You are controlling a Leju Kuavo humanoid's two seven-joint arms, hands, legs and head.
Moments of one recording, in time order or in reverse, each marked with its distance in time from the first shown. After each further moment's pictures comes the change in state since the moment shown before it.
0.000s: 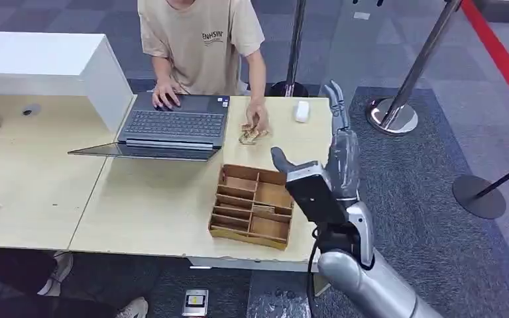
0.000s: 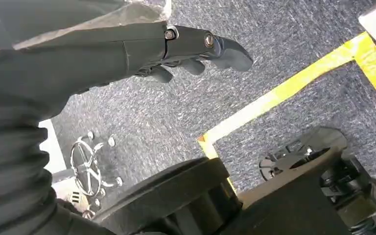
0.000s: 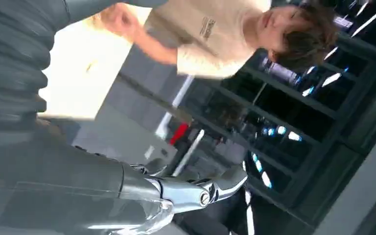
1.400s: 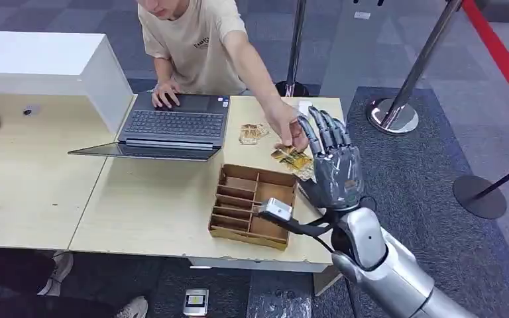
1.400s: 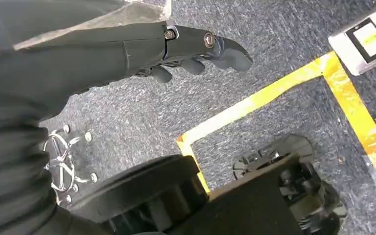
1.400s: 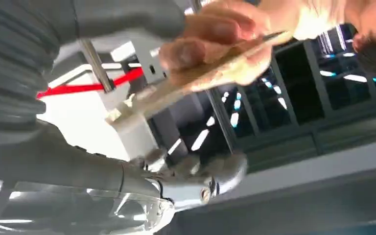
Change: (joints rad) left arm 0.002 -0.028 0.016 -0.002 0.020 0.086 -0.078; right arm -0.028 -0.151 0.059 0.210 0.616 0.061 0.096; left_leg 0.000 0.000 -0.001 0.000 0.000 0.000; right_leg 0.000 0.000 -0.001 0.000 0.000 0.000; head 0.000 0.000
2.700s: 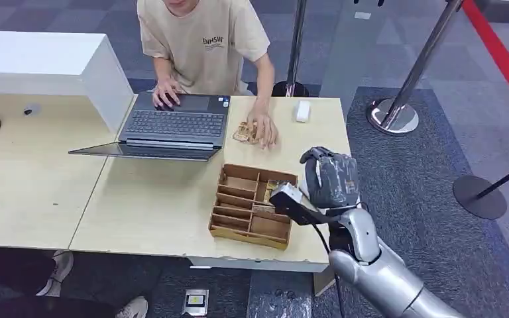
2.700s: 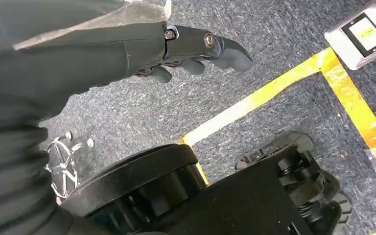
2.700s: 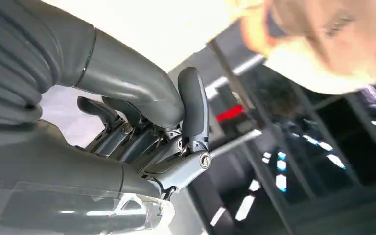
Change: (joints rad) left arm -0.004 -0.018 -0.014 0.000 -0.032 -0.002 0.025; right arm 0.007 0.023 -0.011 0.172 -0.336 -0.027 -0.053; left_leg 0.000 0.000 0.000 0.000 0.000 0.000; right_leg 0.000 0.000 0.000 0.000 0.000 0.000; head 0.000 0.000
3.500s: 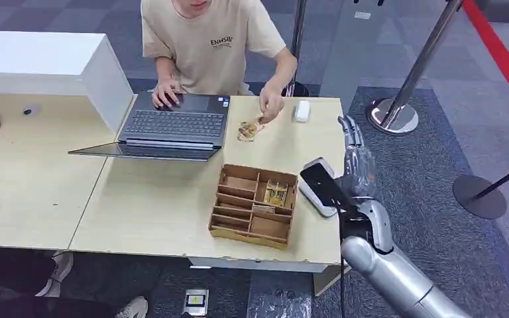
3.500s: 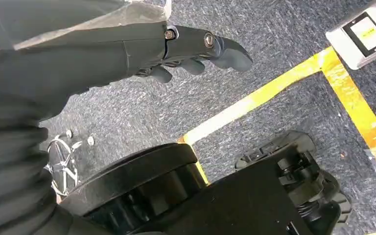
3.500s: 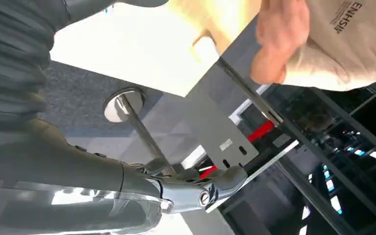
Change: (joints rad) left arm 0.000 -0.001 0.000 0.000 0.007 0.003 0.001; right arm 0.024 -0.001 -0.101 -0.033 -0.272 0.005 -0.064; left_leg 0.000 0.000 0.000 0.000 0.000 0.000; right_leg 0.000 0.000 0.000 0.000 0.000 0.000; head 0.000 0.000
